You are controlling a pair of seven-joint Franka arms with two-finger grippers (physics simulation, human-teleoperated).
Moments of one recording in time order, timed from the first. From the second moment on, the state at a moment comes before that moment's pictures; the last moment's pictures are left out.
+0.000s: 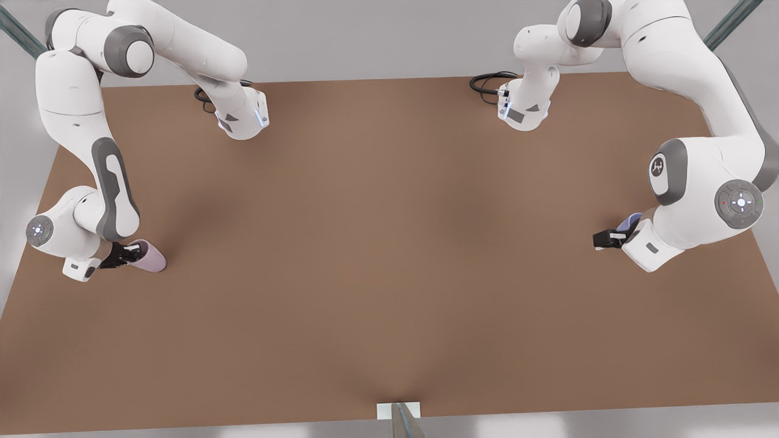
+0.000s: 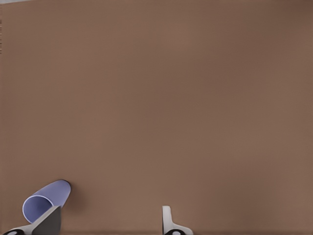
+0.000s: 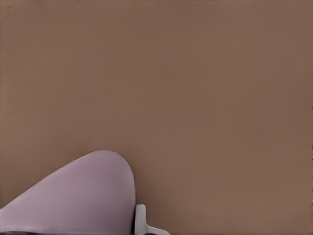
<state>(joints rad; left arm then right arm) -0.07 0.40 0.05 -1.26 0.02 1.54 0.06 -0.40 0.49 -0.03 -1.96 0.02 2.38 -0.84</state>
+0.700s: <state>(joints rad) -0.08 0.40 0.07 -1.26 0.02 1.54 0.07 0.24 0.51 0.22 -1.66 0.06 2.20 -0.36</state>
